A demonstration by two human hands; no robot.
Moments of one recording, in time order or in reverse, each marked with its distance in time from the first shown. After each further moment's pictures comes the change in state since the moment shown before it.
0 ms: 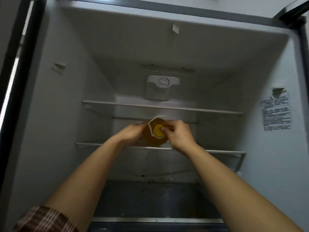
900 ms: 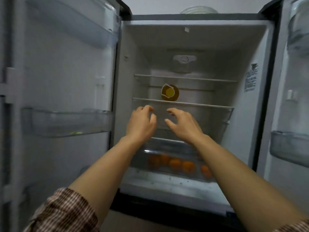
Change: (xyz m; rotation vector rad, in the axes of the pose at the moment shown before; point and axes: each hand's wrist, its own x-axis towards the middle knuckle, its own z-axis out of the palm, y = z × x) left_hand -0.305 0.039 0.024 0.537 0.522 0.136; right_hand -0.239 -0.111 -0.078 -0.188 -0.244 -0.186
